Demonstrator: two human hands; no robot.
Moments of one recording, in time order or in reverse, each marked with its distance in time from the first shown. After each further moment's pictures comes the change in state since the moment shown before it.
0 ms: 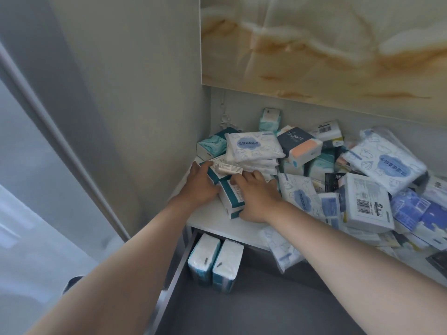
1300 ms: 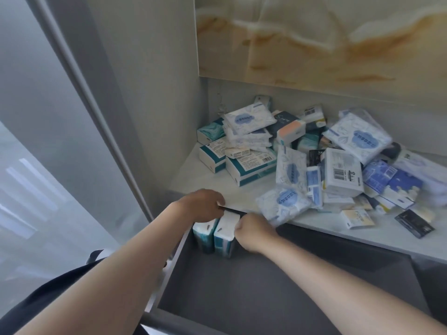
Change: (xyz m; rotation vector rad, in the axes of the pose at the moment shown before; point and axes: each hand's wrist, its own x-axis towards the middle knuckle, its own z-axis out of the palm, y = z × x) left_hand -0.124 0.026 -0.007 0.594 -0.441 0.105; right_hand -0.128 -0.055 0.047 0.503 -0.250 0.350
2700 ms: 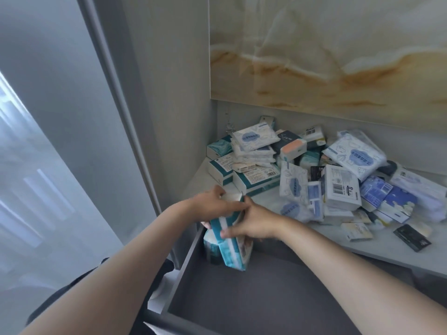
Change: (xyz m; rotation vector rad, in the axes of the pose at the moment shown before) left_hand -0.068 0.035 -0.054 -0.551 -0.005 -0.208; right_hand -0.034 -0.038 -0.068 0.321 -0.188 -0.195
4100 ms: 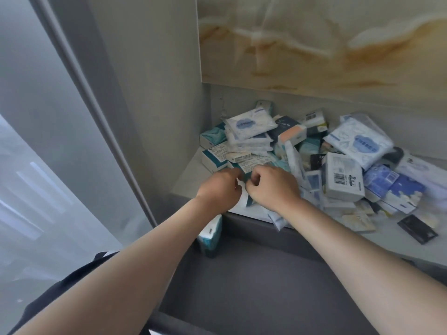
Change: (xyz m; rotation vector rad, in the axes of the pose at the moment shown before) left_hand 0.066 0.012 0.039 0.321 0.439 0.408; right_hand 0.023 0.014 -0.049 -0.511 0.636 -0.140
